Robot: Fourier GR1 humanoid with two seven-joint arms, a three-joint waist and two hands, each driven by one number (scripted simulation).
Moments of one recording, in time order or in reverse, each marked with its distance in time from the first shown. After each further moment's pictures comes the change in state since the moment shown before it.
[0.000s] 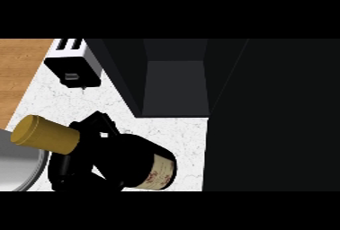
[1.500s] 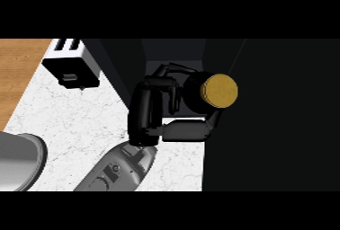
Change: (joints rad) left arm -0.566 -0.001 -0.307 0.311 -0.030 0.659 0.134; right arm 0.047 -0.005 -0.029 -0.004 -0.022 0.052 -0.026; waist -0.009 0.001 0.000
